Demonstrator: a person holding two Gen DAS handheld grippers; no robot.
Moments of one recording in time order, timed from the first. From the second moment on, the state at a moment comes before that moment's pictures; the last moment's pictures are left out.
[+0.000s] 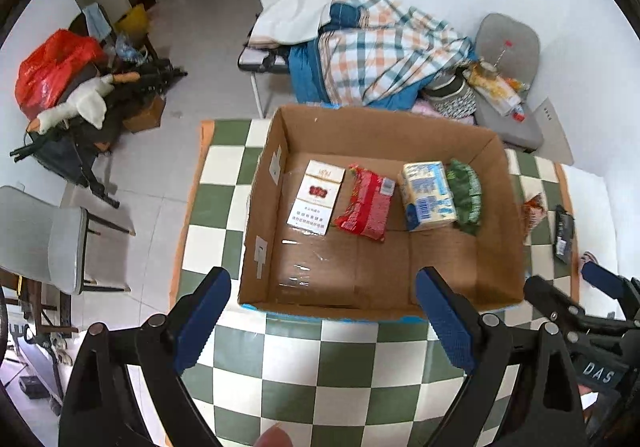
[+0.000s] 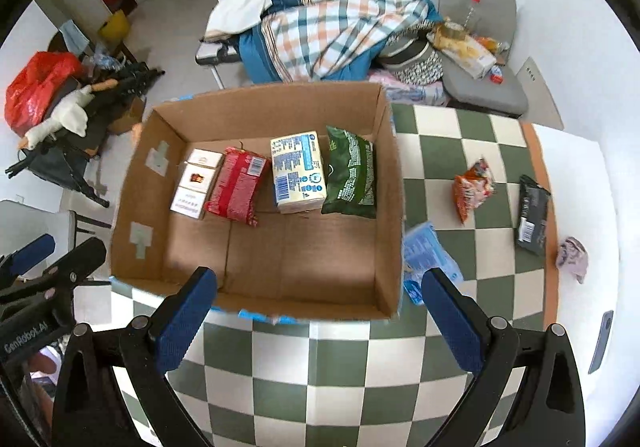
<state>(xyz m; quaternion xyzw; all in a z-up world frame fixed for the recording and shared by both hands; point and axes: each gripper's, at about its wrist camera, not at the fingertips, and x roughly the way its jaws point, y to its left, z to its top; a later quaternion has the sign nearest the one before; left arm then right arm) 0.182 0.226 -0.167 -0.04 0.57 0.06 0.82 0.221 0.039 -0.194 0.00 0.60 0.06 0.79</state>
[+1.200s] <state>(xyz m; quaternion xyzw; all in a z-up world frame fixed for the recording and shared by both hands) 0.277 -0.069 -0.168 0.19 0.58 -0.10 0.79 0.202 -0.249 -0.161 0.14 0.58 -0.05 0.80</state>
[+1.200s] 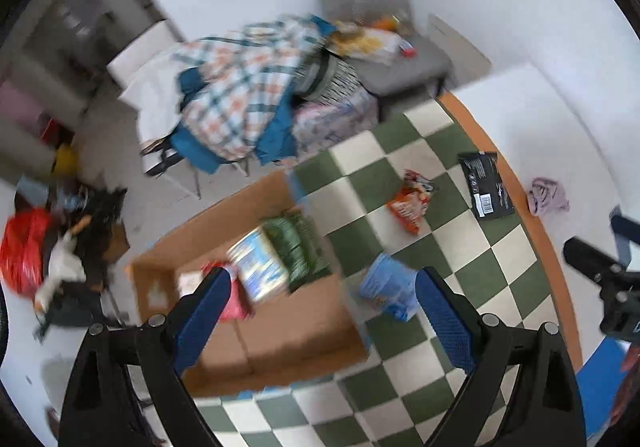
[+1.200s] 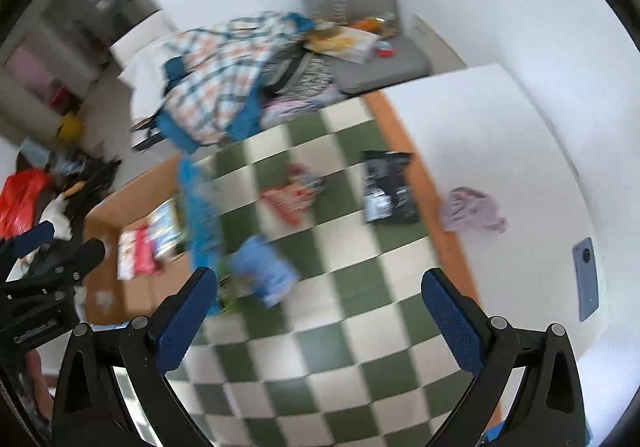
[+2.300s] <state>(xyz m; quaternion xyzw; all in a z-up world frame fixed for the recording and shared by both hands) 0.382 -0.197 -0.417 0.27 0.71 -0.15 0.63 0.383 -0.324 -0.442 0.12 0.74 -0.08 0.65</state>
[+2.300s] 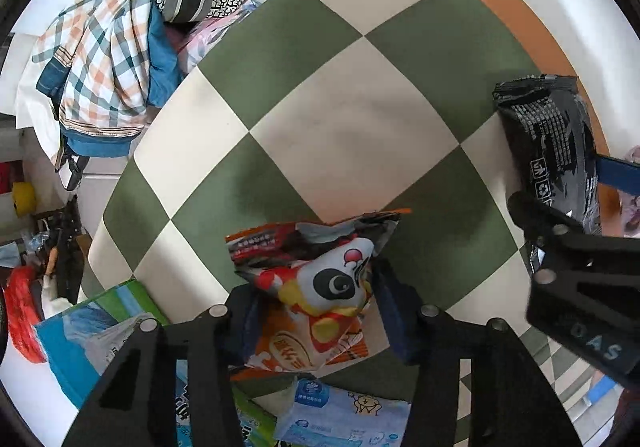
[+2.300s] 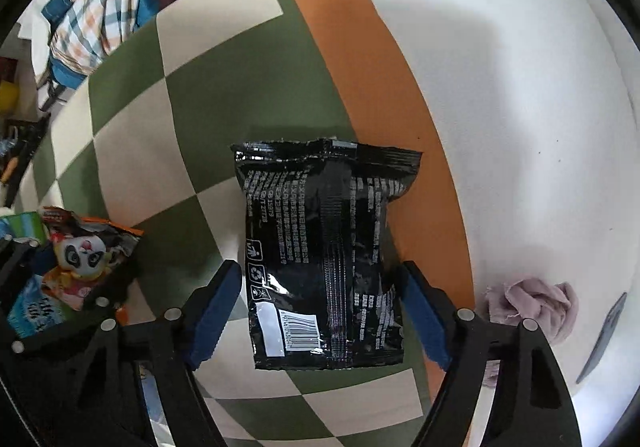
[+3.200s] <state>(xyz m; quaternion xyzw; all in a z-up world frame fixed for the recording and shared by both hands) 0.367 -0.156 -0.341 0.14 0.69 -0.15 0.69 0.345 -0.306 -0.390 0.13 0.71 -0.08 0.68</state>
